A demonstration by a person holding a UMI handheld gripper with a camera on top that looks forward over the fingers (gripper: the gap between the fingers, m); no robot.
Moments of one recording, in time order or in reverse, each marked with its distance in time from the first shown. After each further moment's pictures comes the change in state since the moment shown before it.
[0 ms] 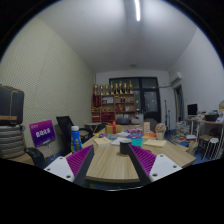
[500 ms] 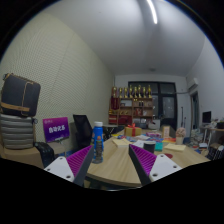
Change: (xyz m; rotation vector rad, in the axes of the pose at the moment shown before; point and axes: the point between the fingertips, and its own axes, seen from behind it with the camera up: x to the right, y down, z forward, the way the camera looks) arm -0.096 0.028 0.034 0.041 -0.182 -0.077
